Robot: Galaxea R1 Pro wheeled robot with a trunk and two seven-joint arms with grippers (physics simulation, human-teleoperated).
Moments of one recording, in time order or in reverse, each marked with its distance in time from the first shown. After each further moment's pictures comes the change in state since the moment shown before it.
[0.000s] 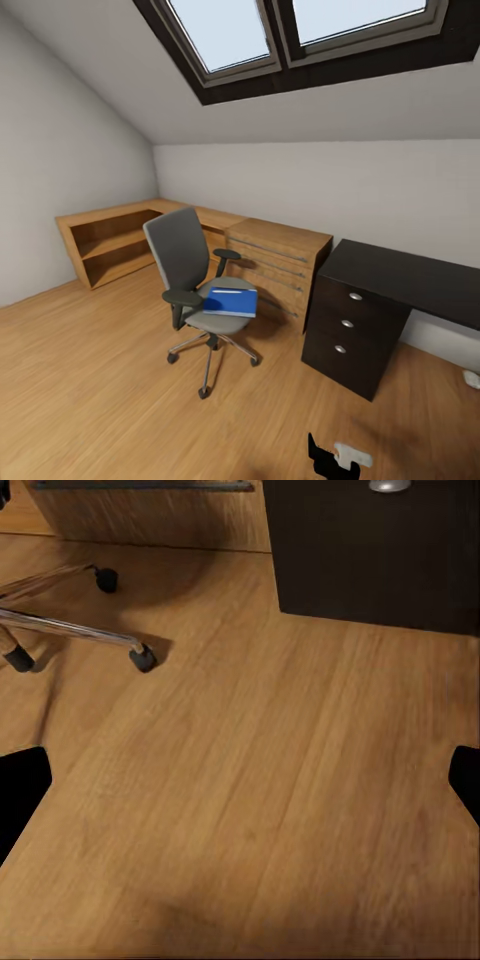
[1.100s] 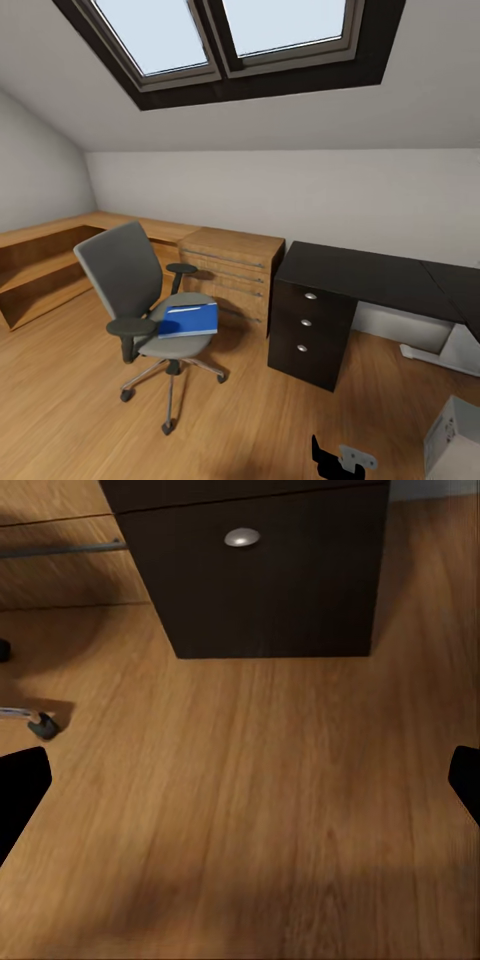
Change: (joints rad) left arm 0.000 -0.004 0.002 0.058 0.004 -0.051 0.002; right arm 0.007 -0.013 0.001 0.001 0.007 -0.004 -0.008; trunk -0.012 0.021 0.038
